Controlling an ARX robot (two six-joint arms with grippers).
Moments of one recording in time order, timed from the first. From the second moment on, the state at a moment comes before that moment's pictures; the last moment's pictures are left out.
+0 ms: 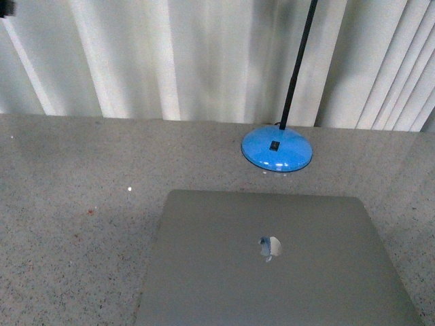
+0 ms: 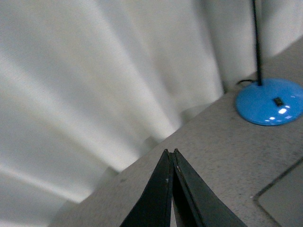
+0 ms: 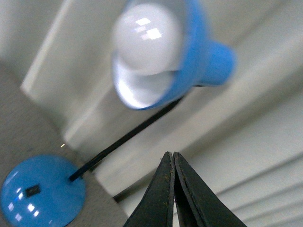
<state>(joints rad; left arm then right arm) -0.04 1.37 0.81 0.44 0.22 0.51 0.06 1.53 0.87 0.77 -0.20 -0.55</state>
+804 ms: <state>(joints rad) 0.11 0.91 0.20 0.71 0.11 0.01 -0.08 1.01 0.33 0.67 -0.08 -0.02</state>
